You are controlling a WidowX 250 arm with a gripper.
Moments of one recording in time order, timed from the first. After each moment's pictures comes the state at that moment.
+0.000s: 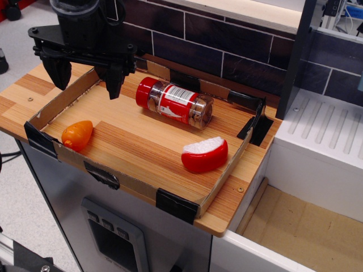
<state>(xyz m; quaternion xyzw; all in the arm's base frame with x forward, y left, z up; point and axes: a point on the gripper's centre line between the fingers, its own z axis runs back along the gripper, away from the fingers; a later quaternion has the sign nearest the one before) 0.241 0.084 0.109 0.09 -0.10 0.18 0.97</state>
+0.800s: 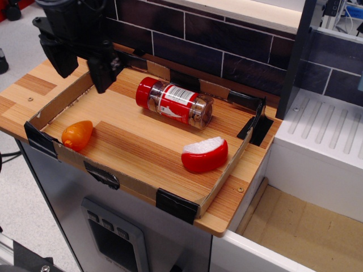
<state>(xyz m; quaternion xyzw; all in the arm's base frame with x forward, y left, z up) 0.262 0.102 0.099 0.01 -0.10 -0.05 0.99</state>
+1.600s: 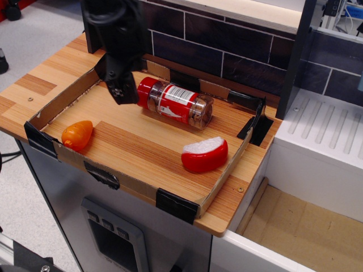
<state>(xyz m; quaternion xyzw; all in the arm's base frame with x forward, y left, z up) 0.297 0.081 0.068 0.05 -0.09 -0.53 0.84</state>
